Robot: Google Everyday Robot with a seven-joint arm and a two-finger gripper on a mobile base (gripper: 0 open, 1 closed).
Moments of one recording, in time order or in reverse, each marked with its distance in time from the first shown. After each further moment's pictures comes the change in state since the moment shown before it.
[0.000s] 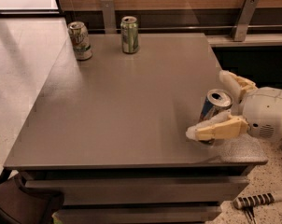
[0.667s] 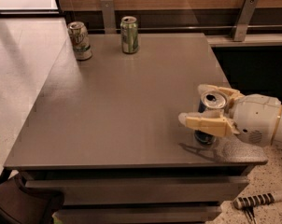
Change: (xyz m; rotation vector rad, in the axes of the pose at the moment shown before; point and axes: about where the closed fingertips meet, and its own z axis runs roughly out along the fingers) arm 0.014 0.008 0.014 -0.009 -0.009 0.027
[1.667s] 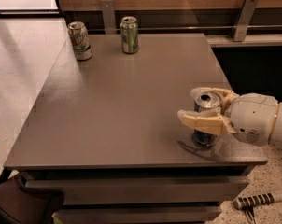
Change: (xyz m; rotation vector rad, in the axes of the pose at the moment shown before) arm -0.003 0.004 0.005 -0.010 0.002 -0.007
